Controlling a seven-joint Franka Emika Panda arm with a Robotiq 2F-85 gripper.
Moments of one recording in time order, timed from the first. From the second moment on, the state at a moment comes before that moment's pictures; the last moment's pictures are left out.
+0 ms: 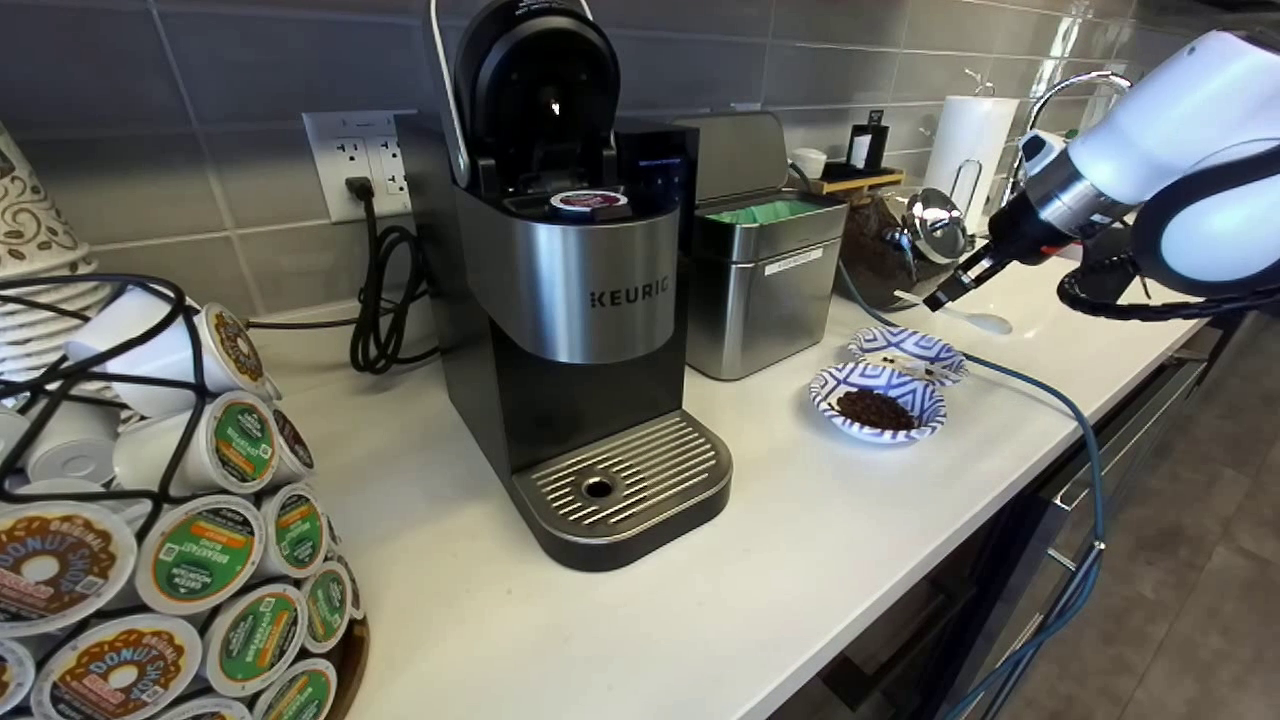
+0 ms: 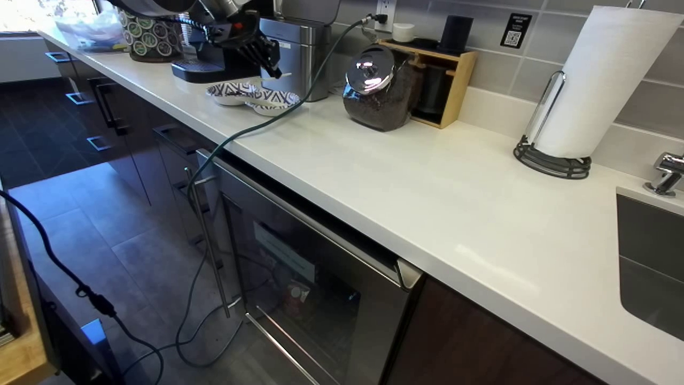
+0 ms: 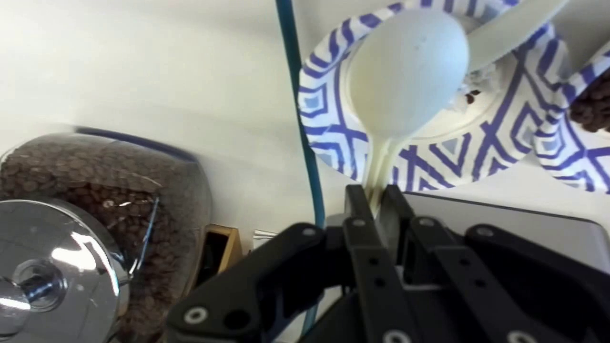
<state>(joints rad) 0.07 0.20 -0.14 -2.29 -0.23 3.12 -0.04</state>
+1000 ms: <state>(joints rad) 0.51 0.37 -0.57 -2.23 -0.22 3.29 0.30</state>
